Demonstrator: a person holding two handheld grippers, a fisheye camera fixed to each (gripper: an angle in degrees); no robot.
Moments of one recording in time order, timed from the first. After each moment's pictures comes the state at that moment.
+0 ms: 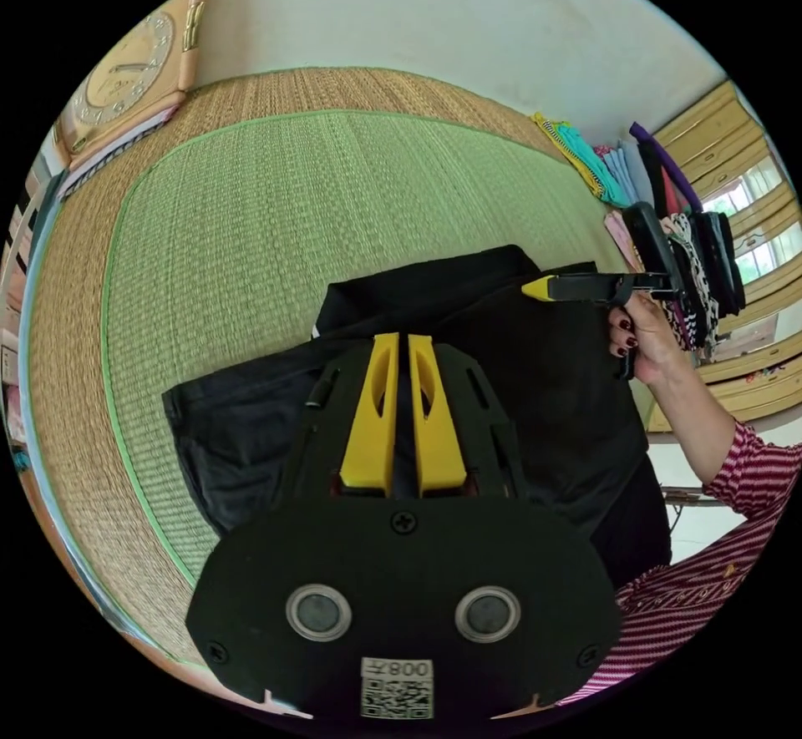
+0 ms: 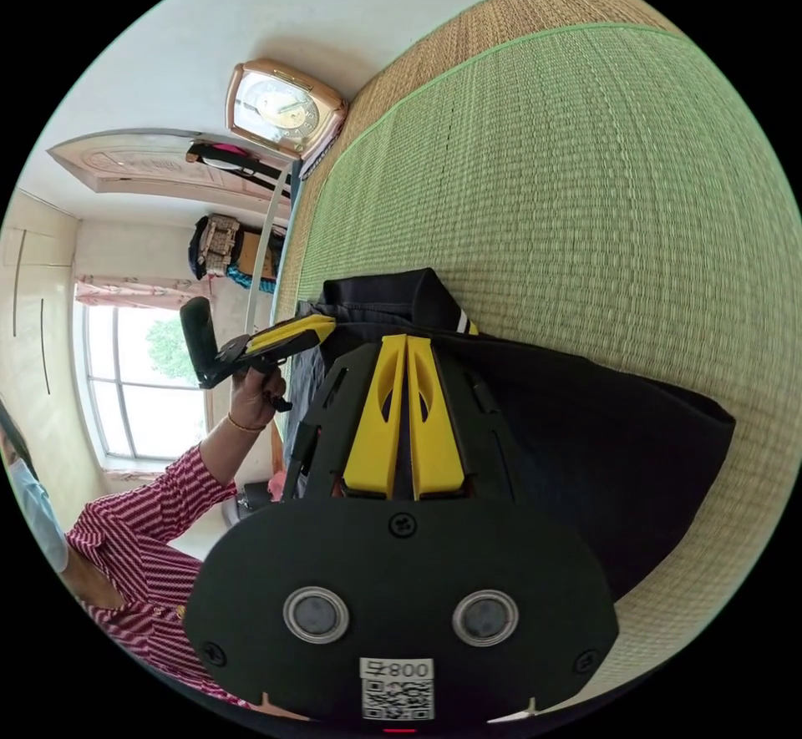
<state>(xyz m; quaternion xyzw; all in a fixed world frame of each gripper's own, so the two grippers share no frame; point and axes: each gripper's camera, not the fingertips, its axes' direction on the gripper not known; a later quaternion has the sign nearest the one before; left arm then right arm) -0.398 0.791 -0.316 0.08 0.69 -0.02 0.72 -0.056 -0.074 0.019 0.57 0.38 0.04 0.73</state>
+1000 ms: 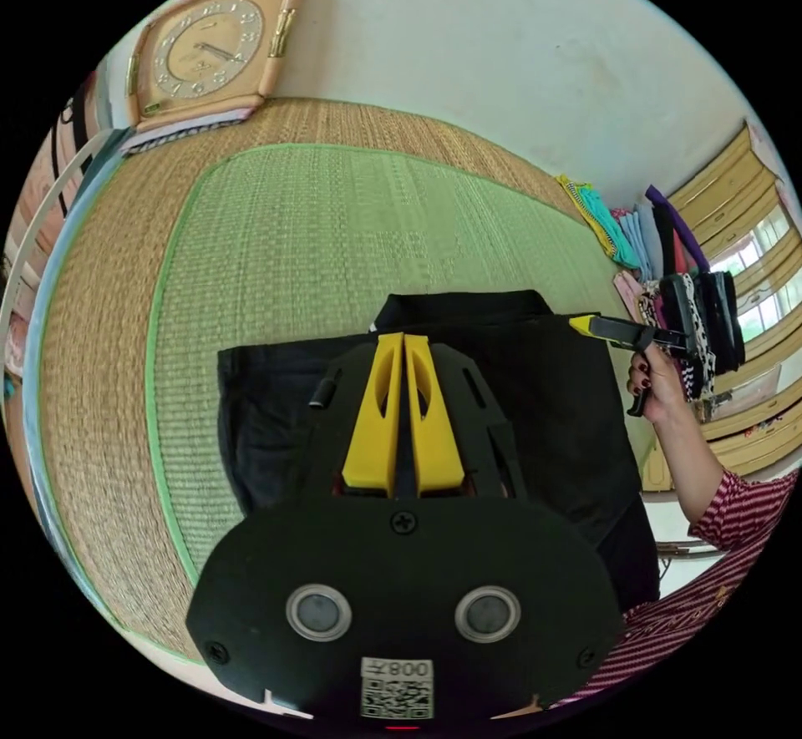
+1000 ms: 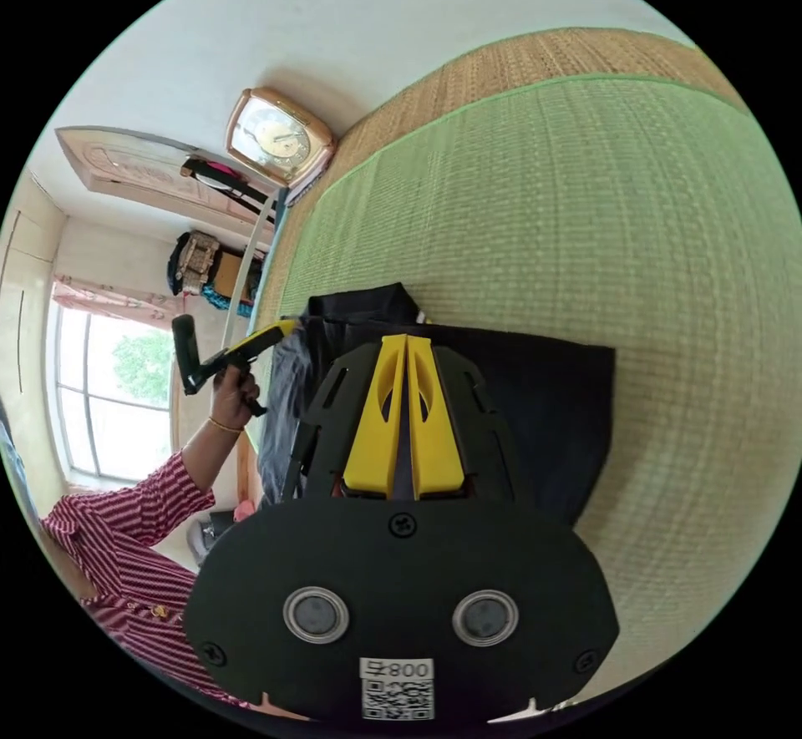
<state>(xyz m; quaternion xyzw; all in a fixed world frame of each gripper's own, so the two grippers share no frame) -0.294 0.818 -0.207 0.08 0.68 -0.13 0.72 -0.146 0.086 0.060 0.61 0.43 0.06 0.66</state>
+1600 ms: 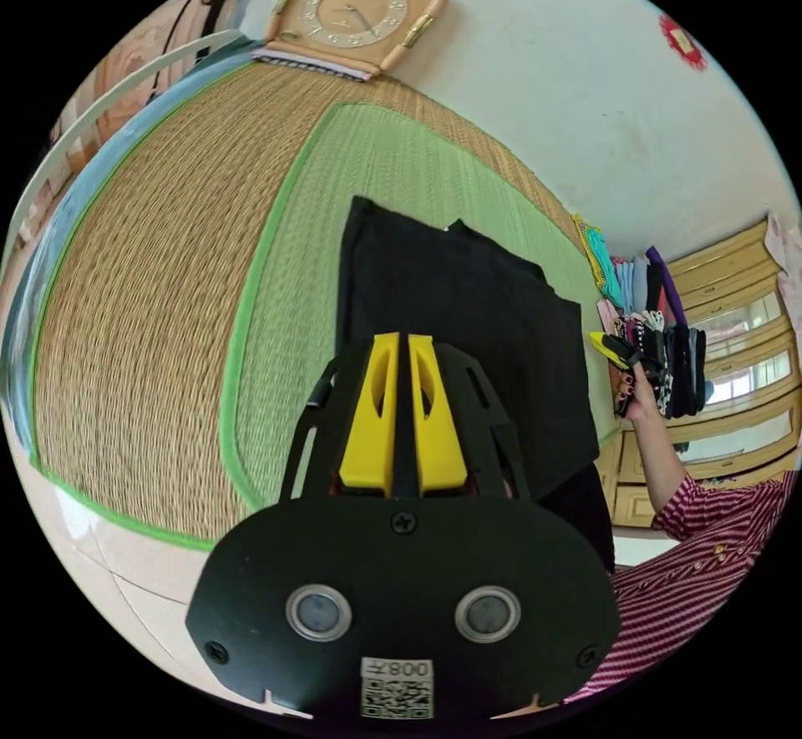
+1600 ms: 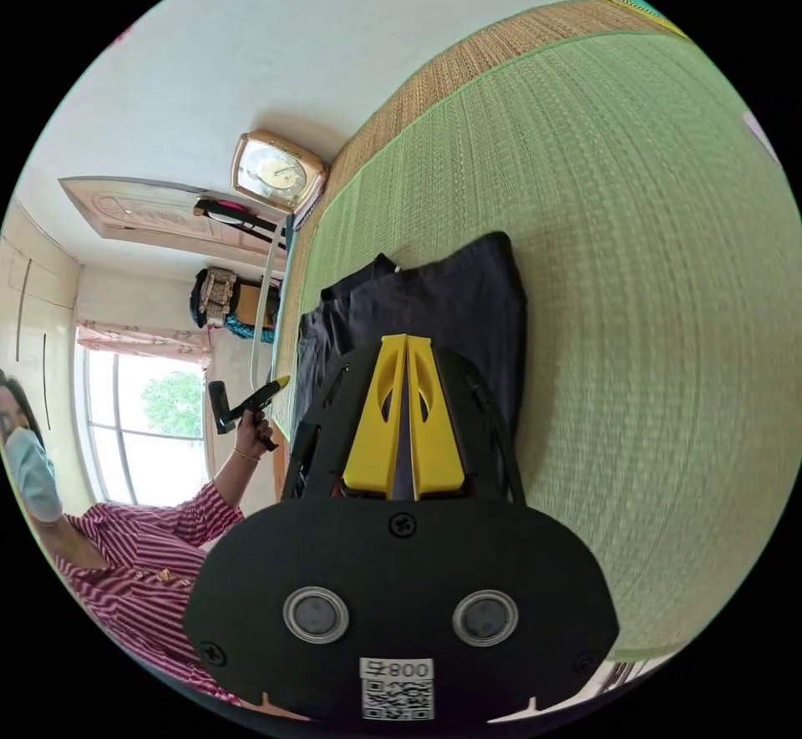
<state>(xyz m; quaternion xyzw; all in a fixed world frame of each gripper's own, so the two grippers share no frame) -0.228 0.966 -0.100 -0.01 0.72 -0.22 0.66 -0.146 0.274 0.139 0.65 0.36 0.05 0.66</state>
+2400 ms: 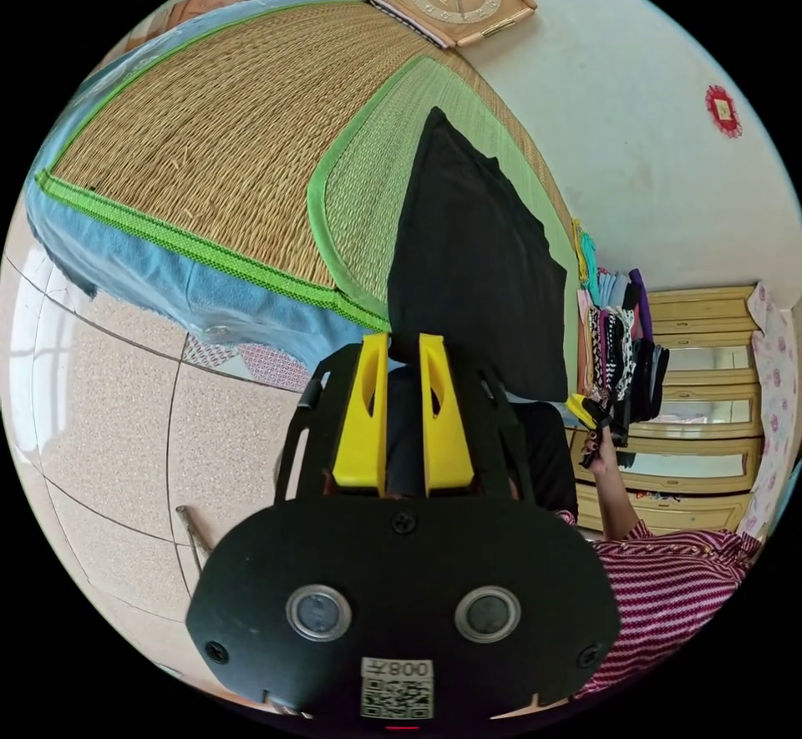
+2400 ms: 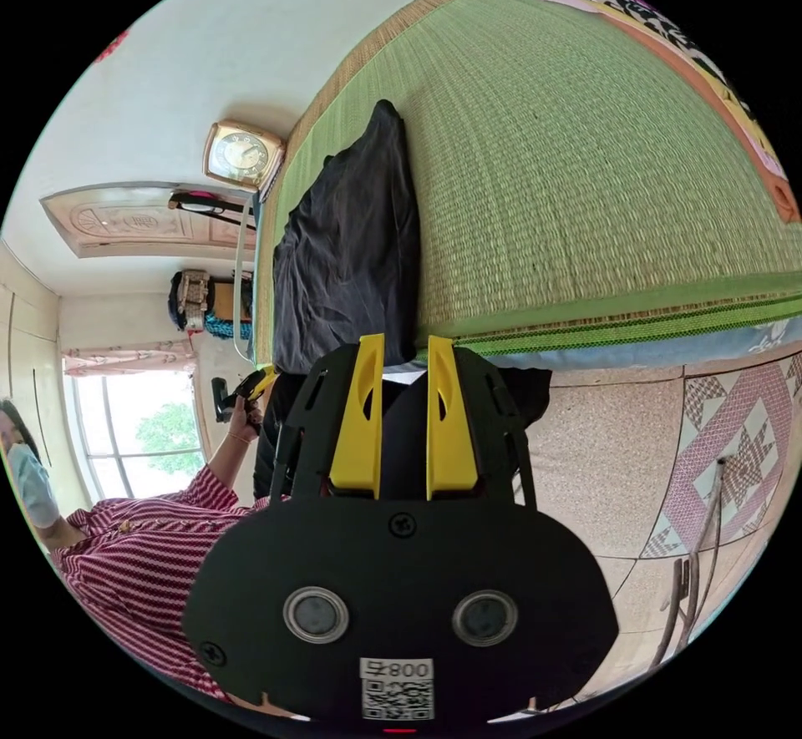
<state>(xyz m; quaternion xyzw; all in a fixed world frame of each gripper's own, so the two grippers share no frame) -0.050 1.079 -0.061 -0.09 0.76 -0.26 0.58 -0.079 0.454 0.373 0.67 0.33 0.13 0.65</state>
